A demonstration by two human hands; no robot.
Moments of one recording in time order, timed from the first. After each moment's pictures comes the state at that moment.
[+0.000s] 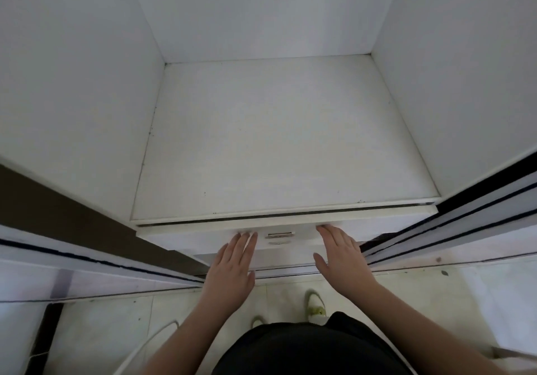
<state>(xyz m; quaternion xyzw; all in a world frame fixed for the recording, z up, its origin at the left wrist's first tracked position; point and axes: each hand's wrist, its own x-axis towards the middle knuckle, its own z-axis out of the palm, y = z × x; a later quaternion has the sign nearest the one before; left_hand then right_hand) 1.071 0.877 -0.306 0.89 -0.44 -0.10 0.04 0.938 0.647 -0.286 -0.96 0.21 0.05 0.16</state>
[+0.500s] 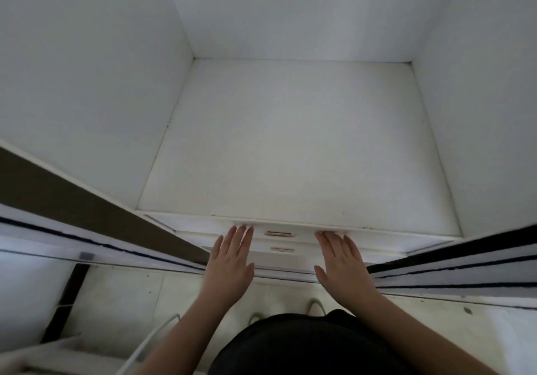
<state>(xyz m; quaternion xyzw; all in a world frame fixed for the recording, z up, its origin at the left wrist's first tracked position) 1.072 0.843 -0.305 0.94 -0.33 -0.08 -0.01 0.954 0.602 -0.303 -0.99 0.08 0.03 0.08</state>
